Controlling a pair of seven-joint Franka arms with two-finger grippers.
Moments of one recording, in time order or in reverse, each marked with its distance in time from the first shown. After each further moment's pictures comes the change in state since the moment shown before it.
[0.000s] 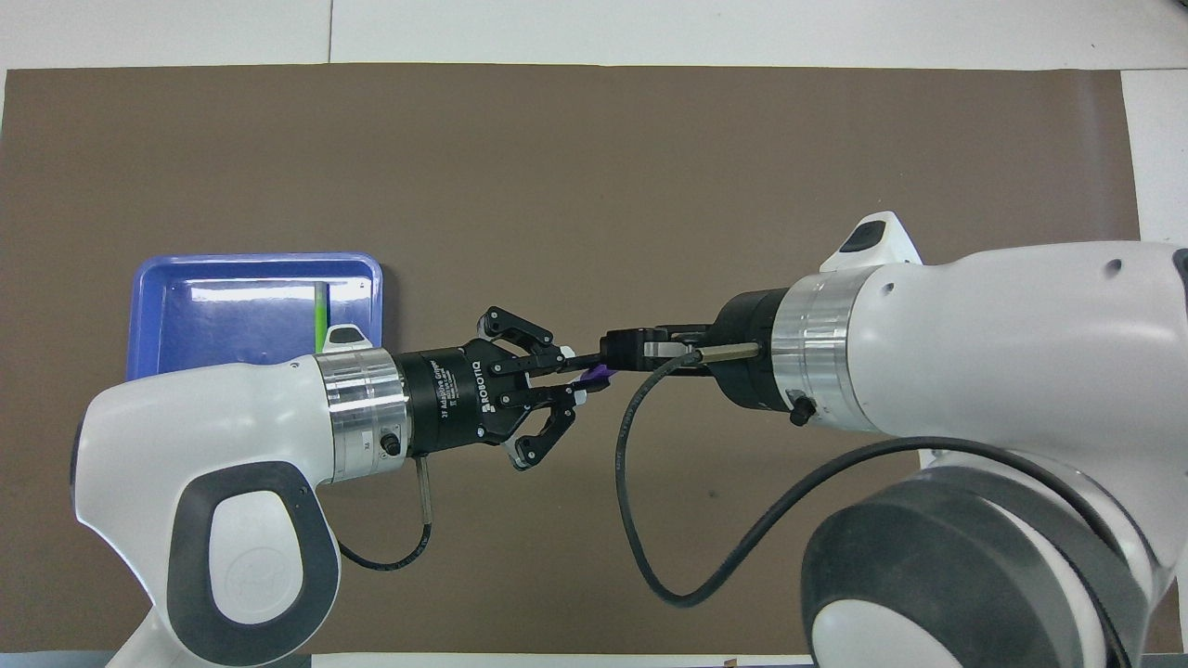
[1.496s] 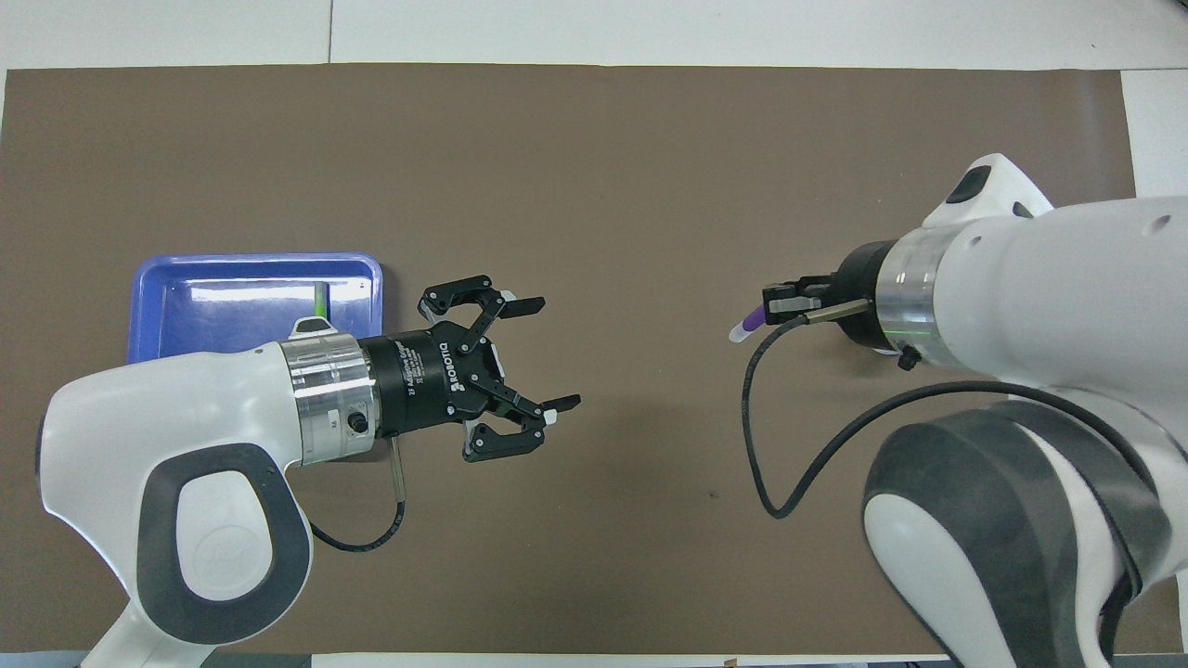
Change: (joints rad) left arm 0.103 -0.001 0.020 -0.017 0.160 0.000 -0.024; right arm -0.012 -0.002 -0.223 -0.100 -0.487 -0.001 -0.380
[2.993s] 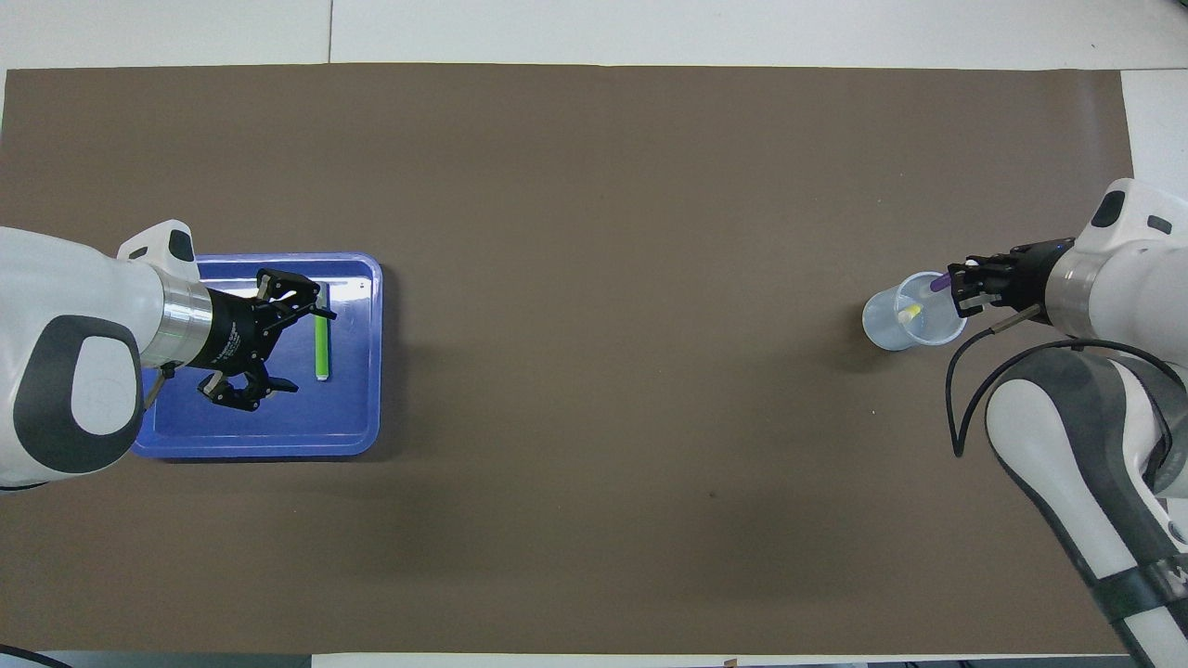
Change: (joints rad) left arm 0.362 0.187 0.006 0.056 0.710 -0.329 0.819; right arm -0.022 0.066 -0.207 -0.255 -0.016 0.434 -0.380
